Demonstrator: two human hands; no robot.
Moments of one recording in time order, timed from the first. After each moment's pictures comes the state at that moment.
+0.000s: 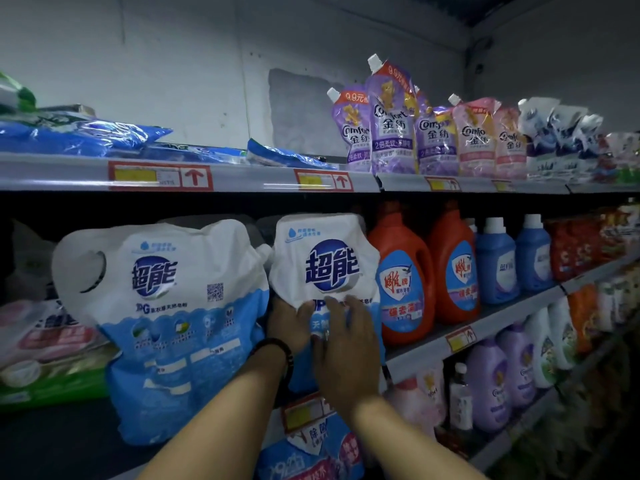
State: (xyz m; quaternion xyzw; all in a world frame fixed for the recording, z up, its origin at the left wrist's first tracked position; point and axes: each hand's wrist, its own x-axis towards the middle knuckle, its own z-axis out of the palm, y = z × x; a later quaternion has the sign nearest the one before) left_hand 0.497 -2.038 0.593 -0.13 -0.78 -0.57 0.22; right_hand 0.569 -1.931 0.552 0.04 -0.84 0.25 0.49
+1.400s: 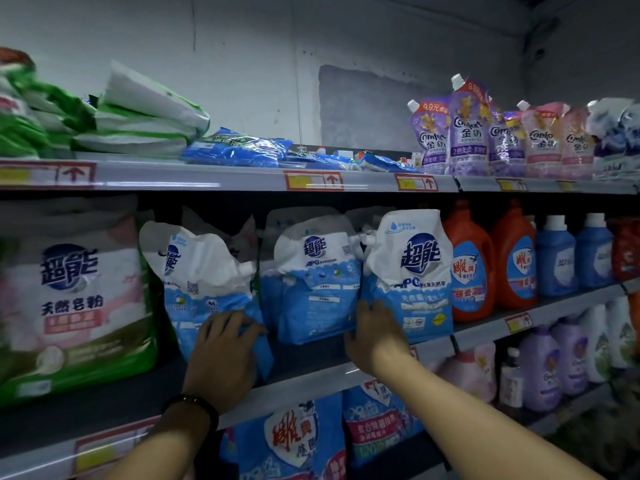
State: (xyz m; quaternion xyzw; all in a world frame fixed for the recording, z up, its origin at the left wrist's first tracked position) left_hand 0.674 -2.331 0.557 -0.11 -0.92 0.02 0.38; right_hand 0.648 -2.050 0.590 0.02 -0.97 0.14 0.20
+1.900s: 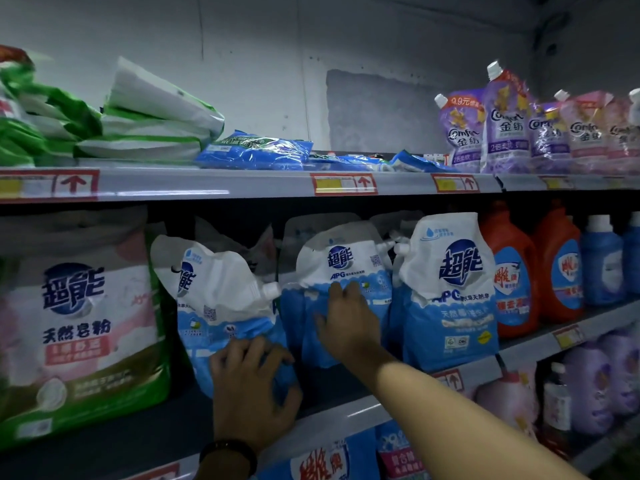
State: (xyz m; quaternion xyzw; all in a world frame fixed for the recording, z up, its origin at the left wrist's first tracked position) left_hand 0.657 -2.325 0.549 -0.12 -0.88 -0.11 0.45; right_hand 0.579 -2.148 0.615 0.07 -0.94 0.17 0.29
